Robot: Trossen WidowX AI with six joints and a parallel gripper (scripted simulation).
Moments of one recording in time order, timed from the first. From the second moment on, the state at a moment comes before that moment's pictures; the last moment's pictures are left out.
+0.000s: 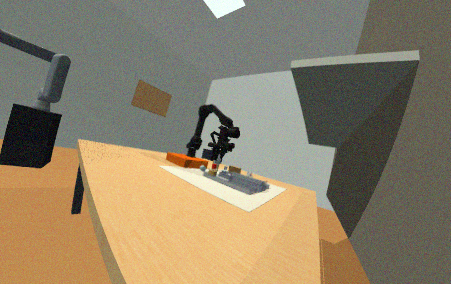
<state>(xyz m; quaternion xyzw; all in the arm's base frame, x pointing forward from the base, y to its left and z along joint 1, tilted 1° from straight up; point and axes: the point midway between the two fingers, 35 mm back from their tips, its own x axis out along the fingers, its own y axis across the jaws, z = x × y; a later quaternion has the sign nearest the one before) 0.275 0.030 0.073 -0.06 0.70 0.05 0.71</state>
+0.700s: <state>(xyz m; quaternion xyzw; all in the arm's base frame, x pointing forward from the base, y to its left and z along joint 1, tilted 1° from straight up) 0.272 0.066 0.037 -0.06 0.70 0.05 0.71</state>
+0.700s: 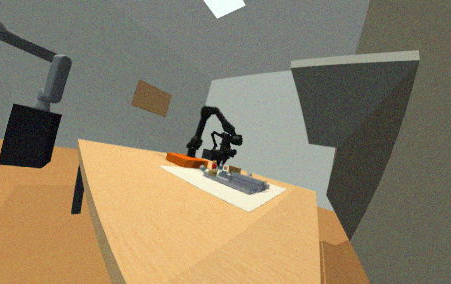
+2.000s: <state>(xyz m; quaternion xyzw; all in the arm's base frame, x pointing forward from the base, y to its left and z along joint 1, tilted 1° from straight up) 0.279 0.067 0.034 -0.06 0.71 0.05 0.70</state>
